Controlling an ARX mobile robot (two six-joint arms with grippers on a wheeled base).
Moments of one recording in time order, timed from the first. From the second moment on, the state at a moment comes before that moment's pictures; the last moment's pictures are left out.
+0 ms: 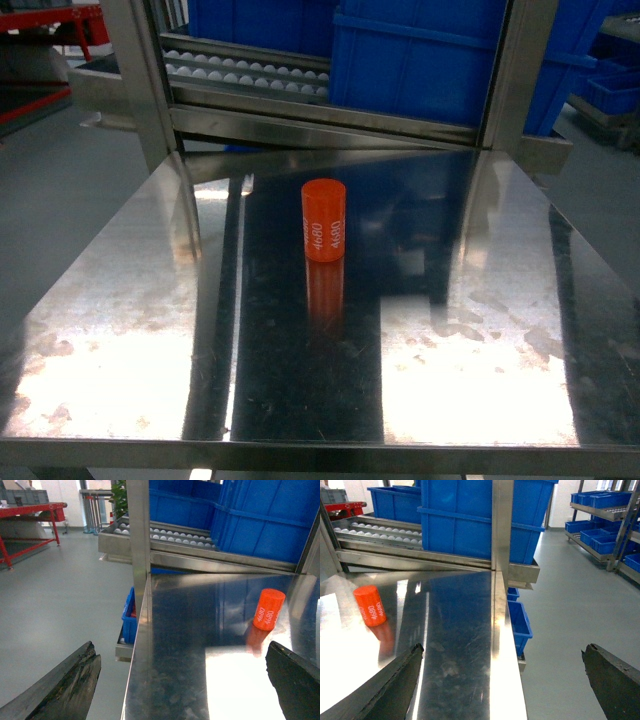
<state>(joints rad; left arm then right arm) 0.00 0.01 0.01 0.00 0.00 0.00 0.00 0.00 0.01 -0.01 0.00 0.00</state>
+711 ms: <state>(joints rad) -0.24 1.01 0.23 0.81 -0.10 0.00 0.00 0.00 0.01 -0.01 0.00 0.00</state>
